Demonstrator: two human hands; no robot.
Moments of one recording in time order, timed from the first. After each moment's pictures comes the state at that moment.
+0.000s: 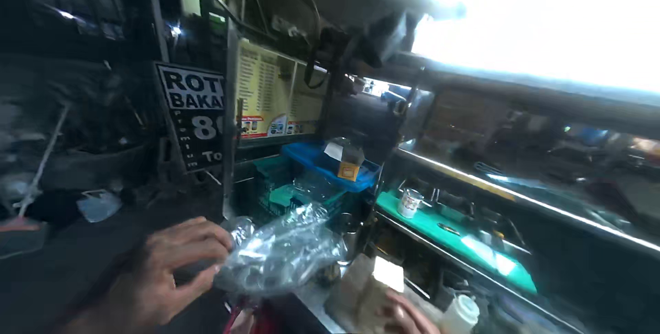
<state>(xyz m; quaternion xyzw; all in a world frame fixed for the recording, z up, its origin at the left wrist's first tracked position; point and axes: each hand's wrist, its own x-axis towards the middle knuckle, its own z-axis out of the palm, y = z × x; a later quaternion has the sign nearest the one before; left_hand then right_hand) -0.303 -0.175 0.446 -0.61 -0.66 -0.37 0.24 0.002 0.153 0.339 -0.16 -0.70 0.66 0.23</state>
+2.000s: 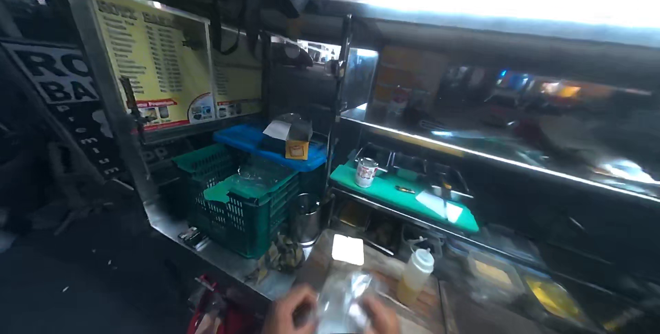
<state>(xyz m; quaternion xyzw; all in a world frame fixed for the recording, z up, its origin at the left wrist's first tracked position) -0.183 0.054 0.267 -0.54 -0.64 -0.54 -0.14 0.003 0.192 0.273 -0.16 -0.80 0.45 0.36</state>
